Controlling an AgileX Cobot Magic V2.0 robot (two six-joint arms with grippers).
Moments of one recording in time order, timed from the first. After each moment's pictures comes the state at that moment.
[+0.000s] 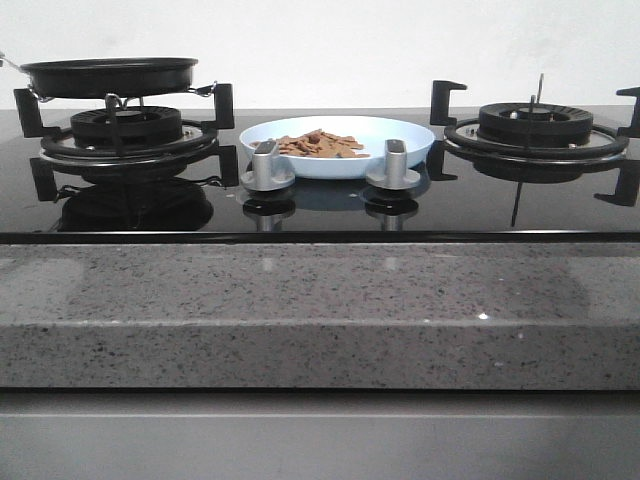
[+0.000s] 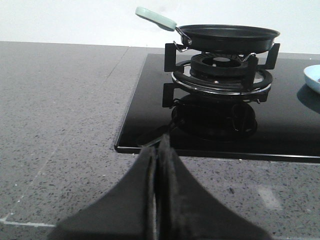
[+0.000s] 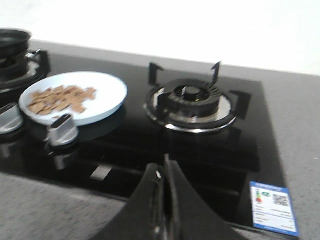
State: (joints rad) left arm 0.01 0.00 0.00 -0.08 0.17 0.03; right arm 0.11 0.22 -0.34 0.18 0.31 -0.17
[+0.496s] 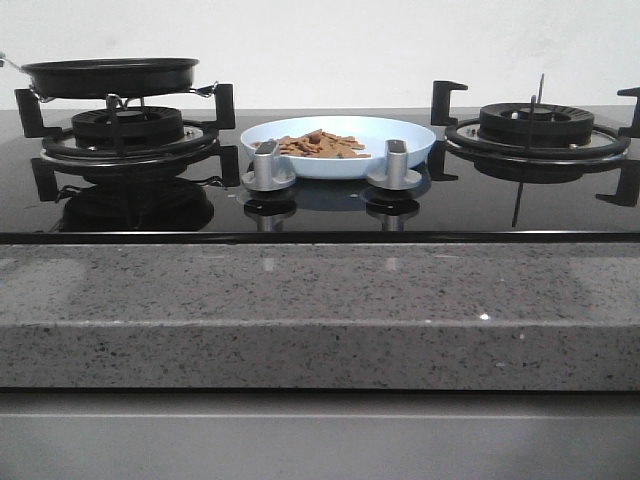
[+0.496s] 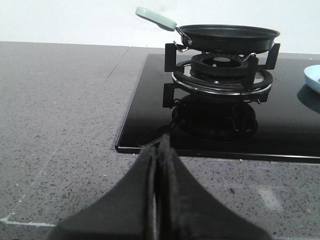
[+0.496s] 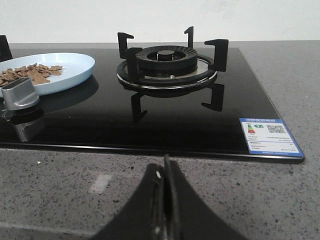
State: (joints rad) left arm 0.01 0.00 0.00 -0.08 0.17 0.03; right arm 0.07 -0.01 0.03 0.18 0.13 -0.09
